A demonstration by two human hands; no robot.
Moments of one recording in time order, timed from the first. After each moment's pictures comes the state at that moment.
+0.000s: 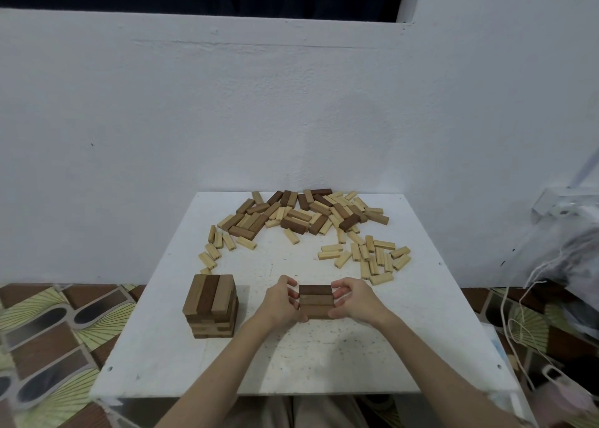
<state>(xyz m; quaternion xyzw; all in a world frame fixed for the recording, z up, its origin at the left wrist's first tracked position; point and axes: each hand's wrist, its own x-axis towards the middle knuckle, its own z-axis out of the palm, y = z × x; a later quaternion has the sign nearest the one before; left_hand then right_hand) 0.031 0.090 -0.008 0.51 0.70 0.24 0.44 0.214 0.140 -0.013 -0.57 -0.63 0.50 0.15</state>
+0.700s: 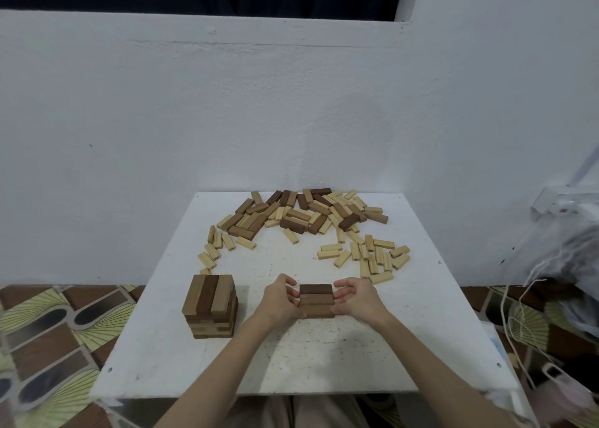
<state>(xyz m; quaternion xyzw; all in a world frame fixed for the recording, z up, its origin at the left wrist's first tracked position) 0.028 0.093 -0.012 0.51 0.70 0.26 0.42 0.216 0.137 -0.014 -0.59 -0.61 0.49 0.20</state>
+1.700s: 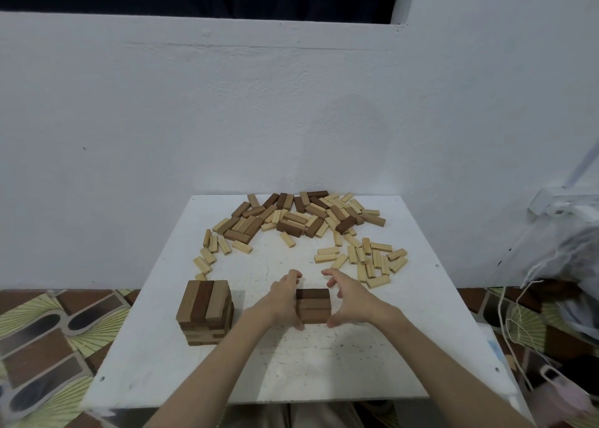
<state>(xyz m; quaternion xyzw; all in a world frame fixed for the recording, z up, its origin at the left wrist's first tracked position) 0.036 0.106 0.006 0.65 0.68 0.09 0.33 0.212 0.144 0.005 -0.50 -0.77 0.39 0.05</state>
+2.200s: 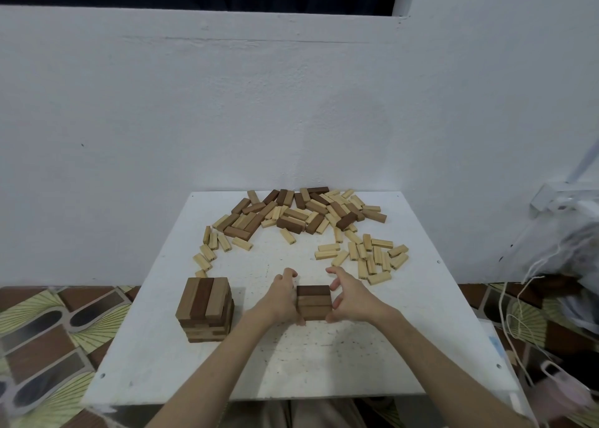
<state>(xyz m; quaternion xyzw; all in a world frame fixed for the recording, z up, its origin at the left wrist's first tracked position) 0.037 0.103 0.003 0.61 0.70 0.13 0.36 0.208 0.144 -0.002 -0.52 -0.74 0.42 0.07</state>
